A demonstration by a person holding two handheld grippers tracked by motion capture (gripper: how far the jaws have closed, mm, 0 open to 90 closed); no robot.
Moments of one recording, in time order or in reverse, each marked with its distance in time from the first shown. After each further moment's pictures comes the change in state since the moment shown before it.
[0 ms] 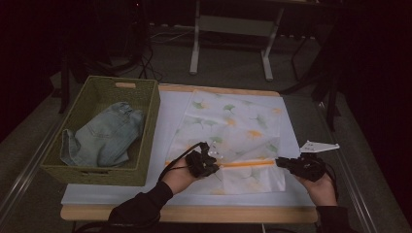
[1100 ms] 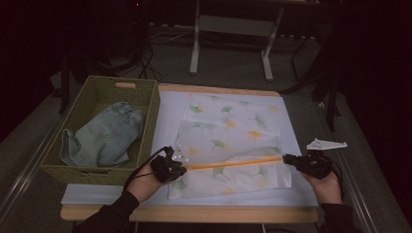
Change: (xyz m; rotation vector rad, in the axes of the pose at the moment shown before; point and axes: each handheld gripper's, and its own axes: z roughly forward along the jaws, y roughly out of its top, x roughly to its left) left arm 0.018 -0.076 -0.047 0.054 0.098 -0.103; right arm -0.020 -0.003 -0.009 -0.007 -0.071 0.042
